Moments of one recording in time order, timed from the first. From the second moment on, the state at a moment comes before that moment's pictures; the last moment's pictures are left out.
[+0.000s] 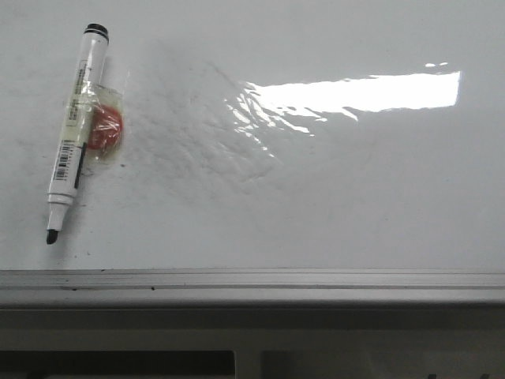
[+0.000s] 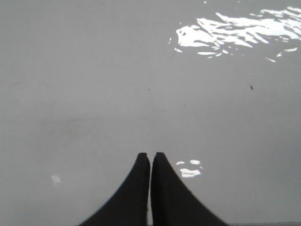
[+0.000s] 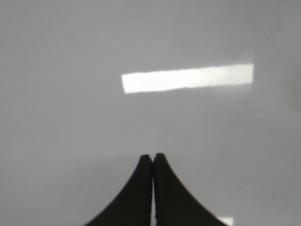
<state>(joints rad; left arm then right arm) -0.01 0.00 -0.01 0.03 0.20 -0.01 -0.09 -0.01 0.01 -0.09 -0.02 0.10</state>
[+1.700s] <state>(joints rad) -0.22 0.36 -0.20 -0.06 0.01 -0.01 -0.09 0.24 -0.28 0.03 0.52 0.10</state>
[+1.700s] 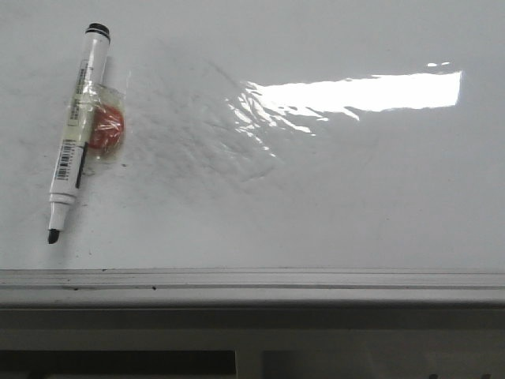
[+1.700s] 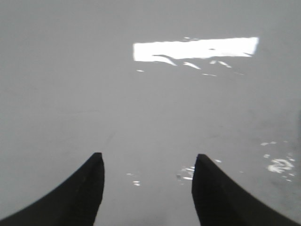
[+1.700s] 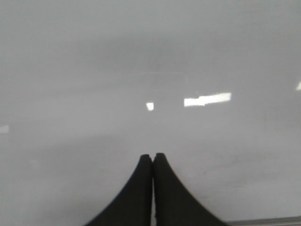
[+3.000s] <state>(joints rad) -0.78 1.04 -0.23 -0.14 -0.46 -0.04 0.18 0.29 -0.28 0.03 0.52 0.10</state>
